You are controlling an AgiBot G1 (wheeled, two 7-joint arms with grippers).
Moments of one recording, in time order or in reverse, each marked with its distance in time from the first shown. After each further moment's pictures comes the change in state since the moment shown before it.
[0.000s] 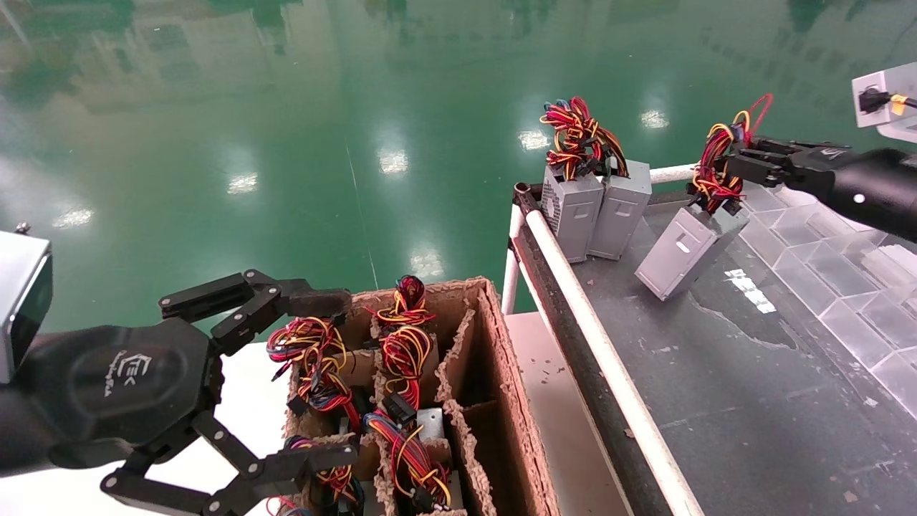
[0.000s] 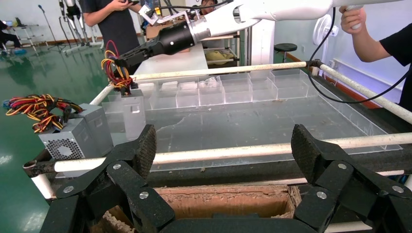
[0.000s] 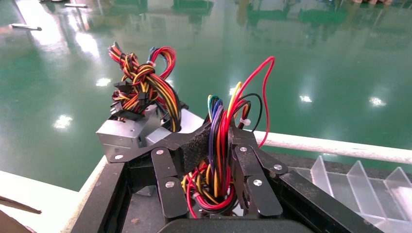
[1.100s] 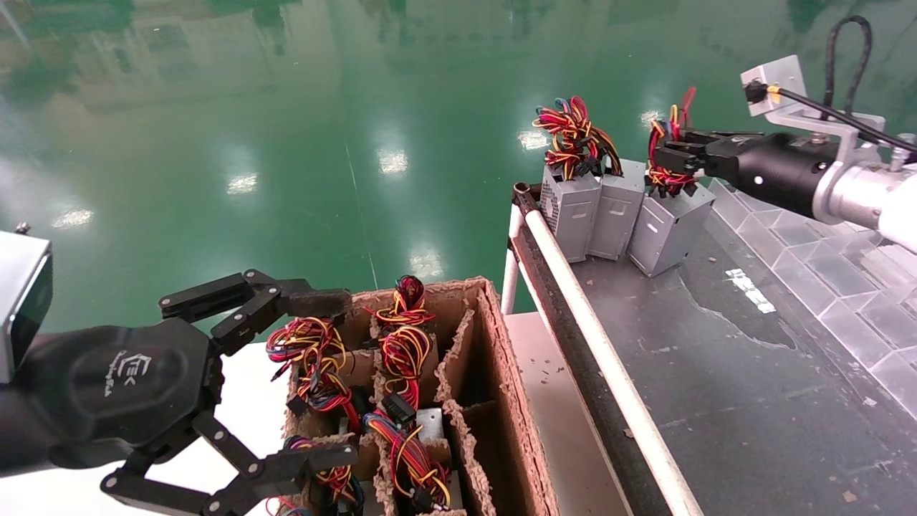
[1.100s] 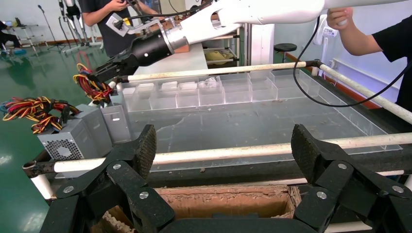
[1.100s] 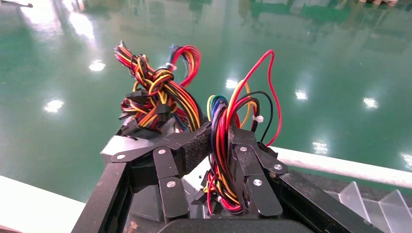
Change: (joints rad) left arm 0.000 0.000 0.001 0.000 0.000 0.000 0.000; right arm 0.032 -0.167 -0.041 0.001 -0.059 0.174 0.014
